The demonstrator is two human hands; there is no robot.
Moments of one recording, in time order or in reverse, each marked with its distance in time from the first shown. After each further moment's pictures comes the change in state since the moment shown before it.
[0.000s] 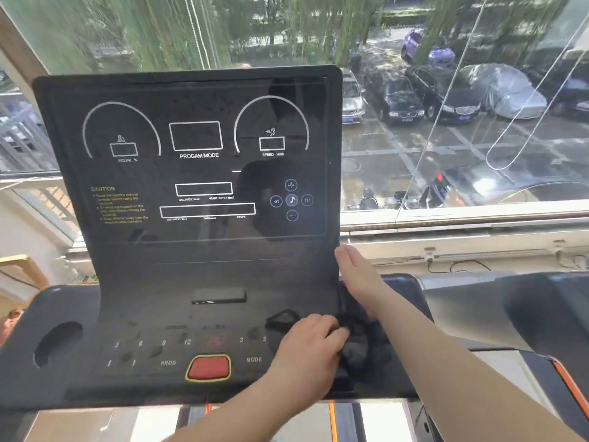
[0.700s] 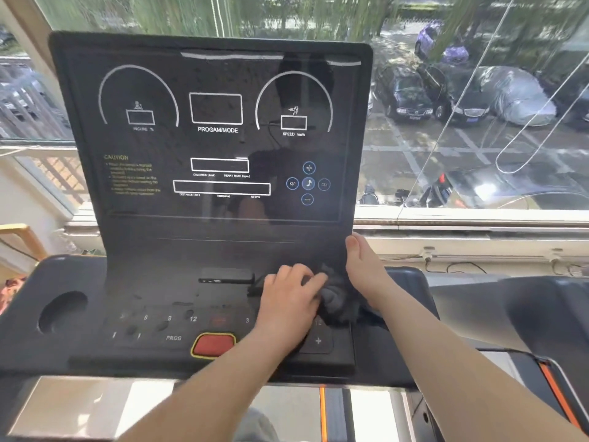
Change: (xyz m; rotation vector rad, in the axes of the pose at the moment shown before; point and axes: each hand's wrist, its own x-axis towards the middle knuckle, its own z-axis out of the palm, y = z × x) left_hand 0.015 -0.041 -0.025 0.175 0.119 -0.317; right_hand 0.000 0.001 0.017 -0.082 0.095 -0.063
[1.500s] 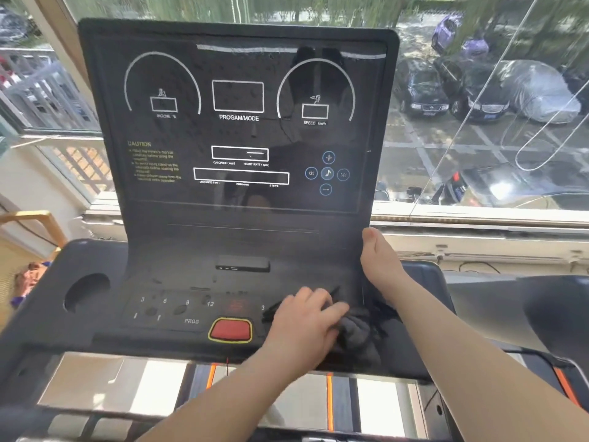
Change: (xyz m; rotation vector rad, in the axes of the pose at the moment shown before) left_hand -0.049 0.008 -0.004 -0.013 -0.091 0.118; right_hand -0.001 0.003 0.002 -0.083 0.026 0.015
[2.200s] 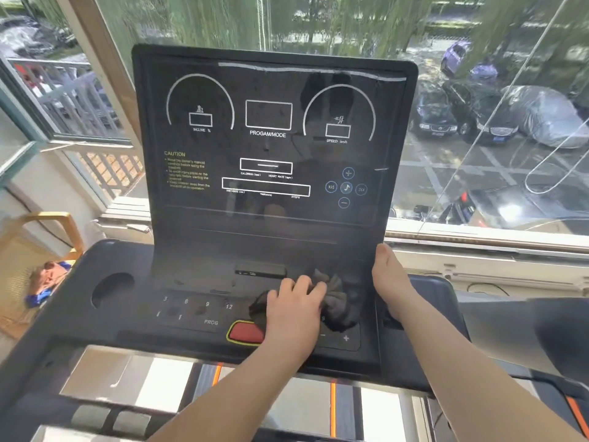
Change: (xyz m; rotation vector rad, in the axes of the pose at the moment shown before) left_hand 0.006 -0.019 -0.027 0.064 -0.069 -0.391; right_hand -0.018 -0.014 0.010 0.098 0.042 0.095
